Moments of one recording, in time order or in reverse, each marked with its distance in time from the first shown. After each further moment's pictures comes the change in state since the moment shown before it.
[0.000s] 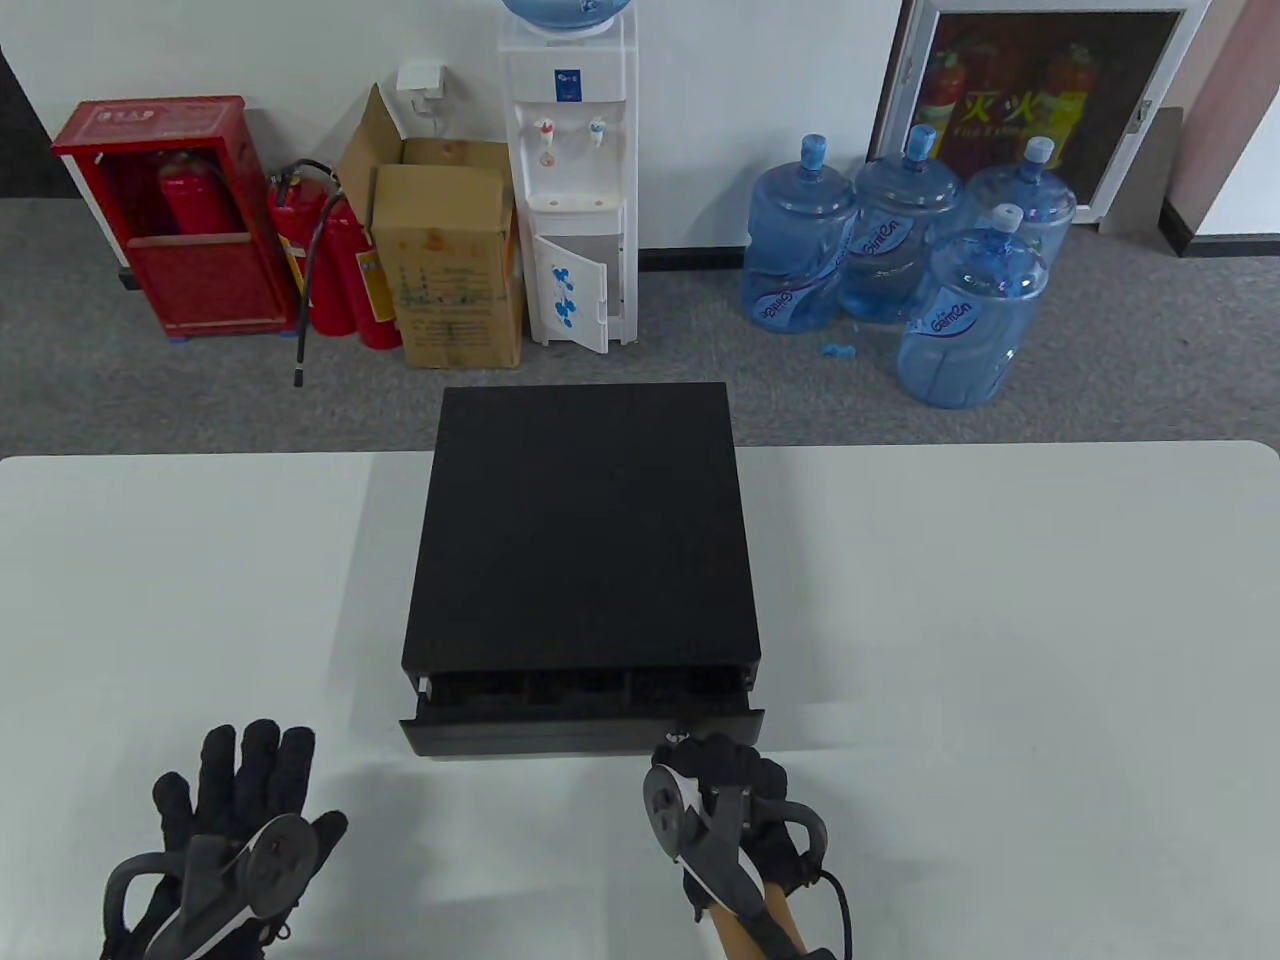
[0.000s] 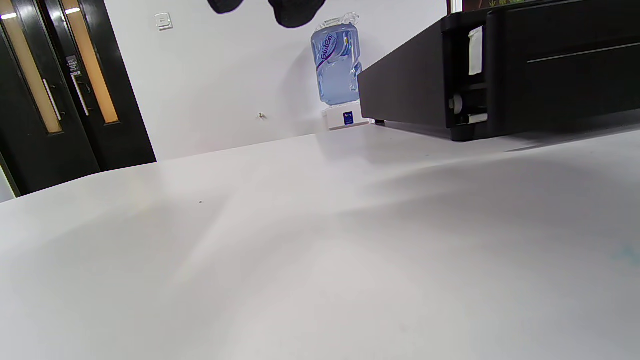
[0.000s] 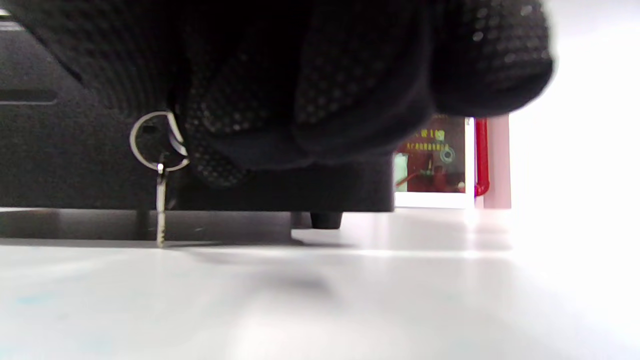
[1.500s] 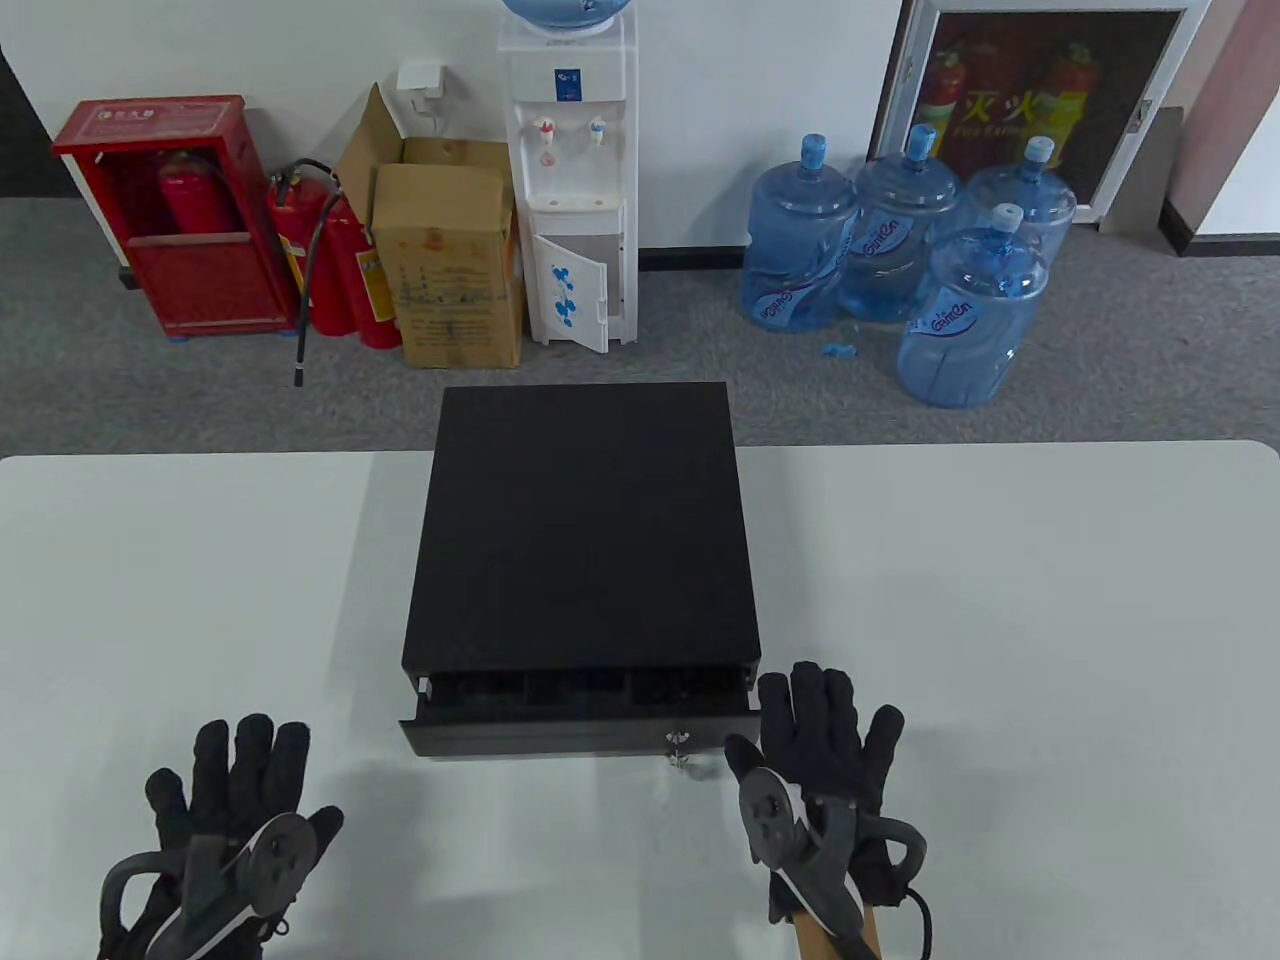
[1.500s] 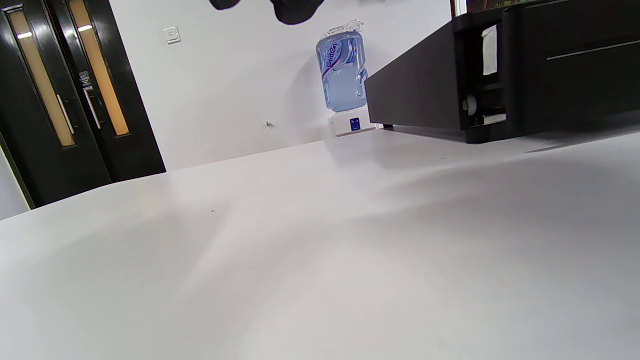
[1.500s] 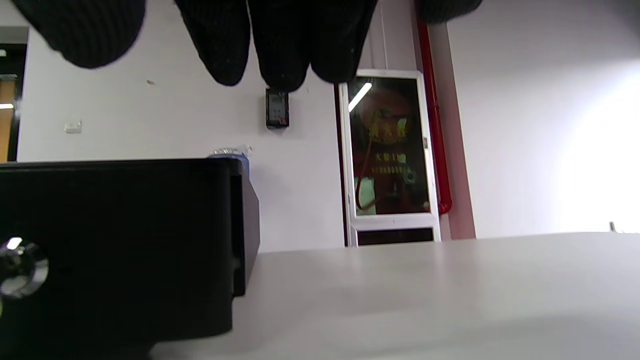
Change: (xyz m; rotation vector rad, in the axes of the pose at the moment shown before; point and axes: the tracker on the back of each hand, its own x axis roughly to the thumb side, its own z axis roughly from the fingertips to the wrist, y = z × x) left_hand -0.003 0.000 -0.001 0.027 0.019 -0.027; right_hand -0.062 -0.055 0.002 -0.122 0.076 -0.037
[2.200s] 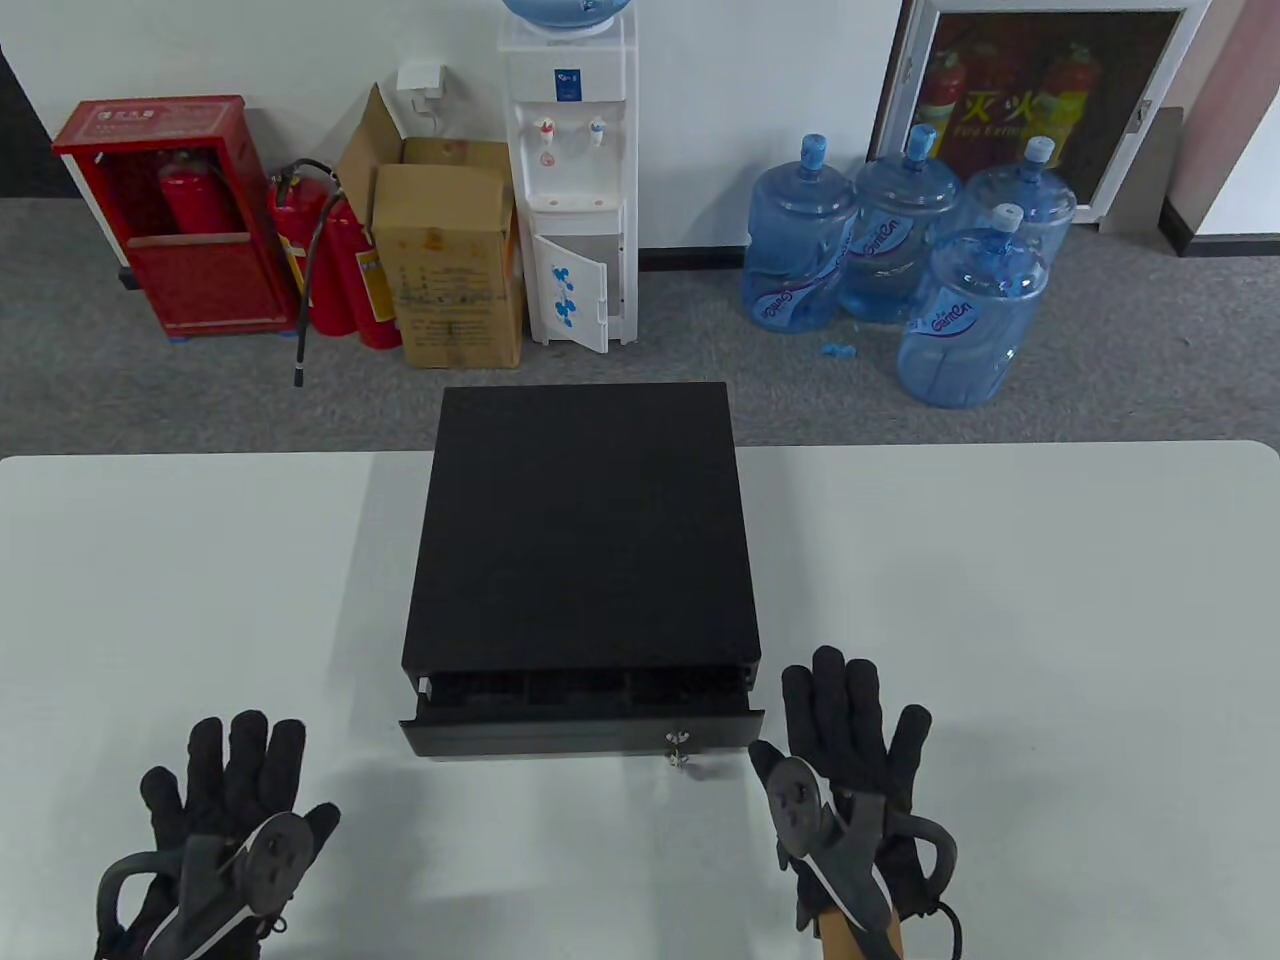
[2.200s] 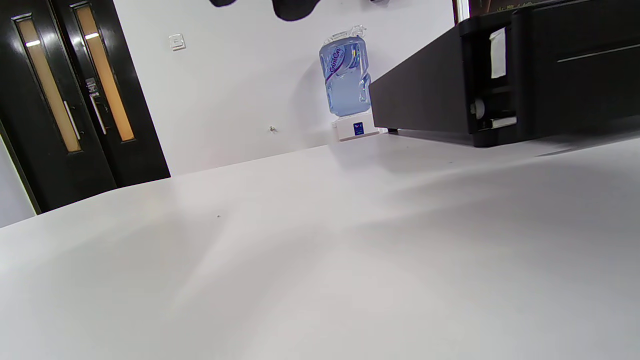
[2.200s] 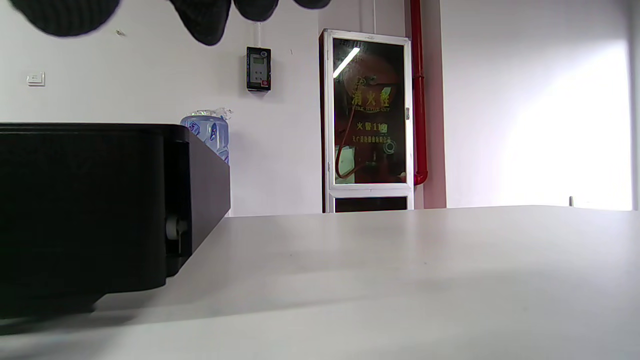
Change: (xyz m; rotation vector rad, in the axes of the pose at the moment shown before) left_hand -0.002 0.001 -0.001 0.016 0.012 -0.005; right_hand -0.025 -0.001 -0.006 0.148 0.057 0.058
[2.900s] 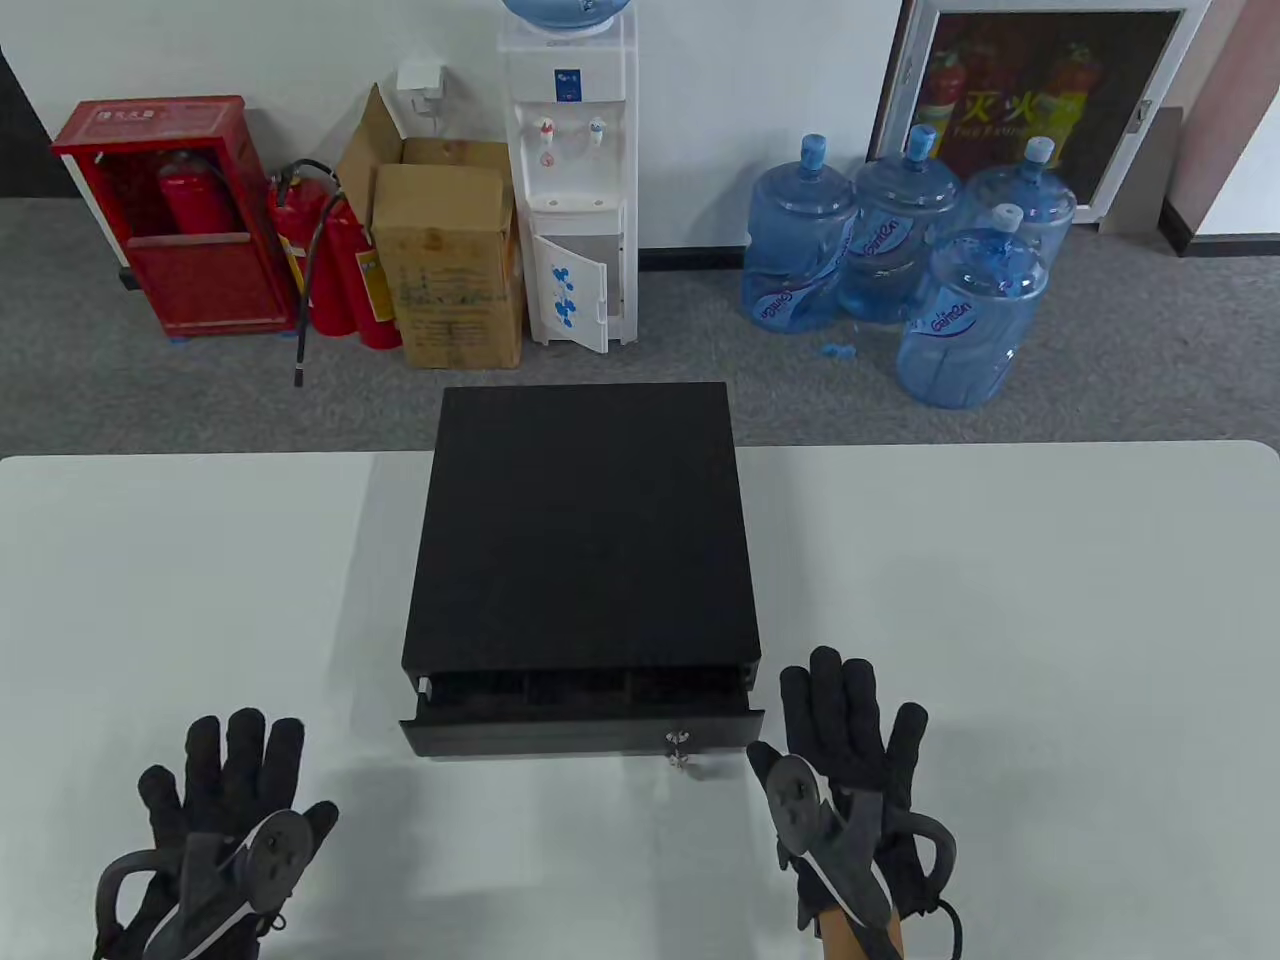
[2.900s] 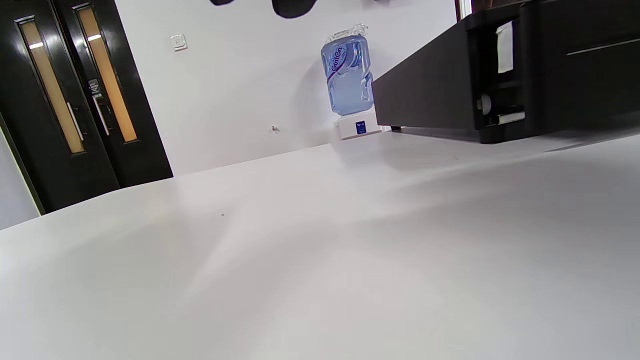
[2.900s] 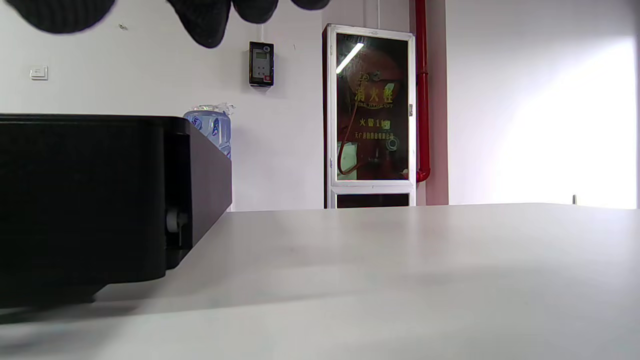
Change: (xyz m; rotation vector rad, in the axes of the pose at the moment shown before) left_hand 0.000 0.001 -0.001 -0.002 0.006 -0.010; right_hand 0.001 -0.005 -0.001 0.014 -0.012 0.009
